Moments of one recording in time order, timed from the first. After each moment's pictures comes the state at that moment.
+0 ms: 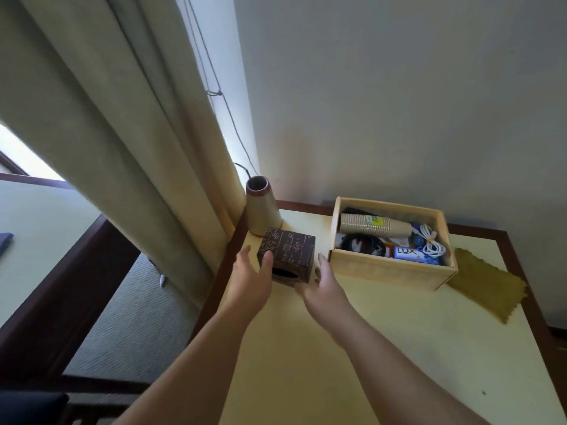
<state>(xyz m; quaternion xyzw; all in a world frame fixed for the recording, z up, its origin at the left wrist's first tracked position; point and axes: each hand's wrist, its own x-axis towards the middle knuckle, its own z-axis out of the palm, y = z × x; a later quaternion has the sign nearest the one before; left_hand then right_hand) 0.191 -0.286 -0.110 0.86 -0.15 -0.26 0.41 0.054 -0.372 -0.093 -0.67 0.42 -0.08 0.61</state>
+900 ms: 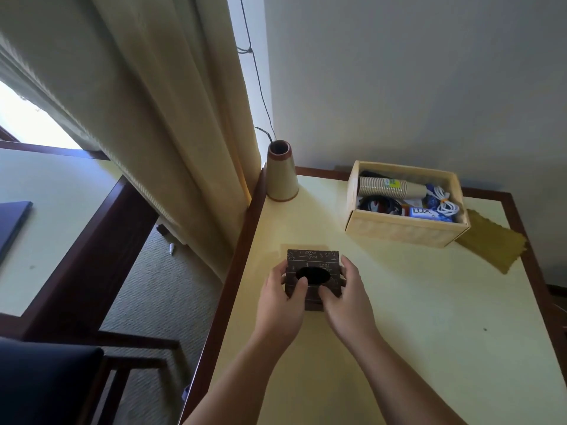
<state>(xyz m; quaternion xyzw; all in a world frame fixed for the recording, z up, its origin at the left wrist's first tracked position) 0.123 -0.189 -0.118 0.81 -0.18 -0.31 0.46 0.020 -0.280 -0.111 -0.69 0.50 -0.14 0.50</state>
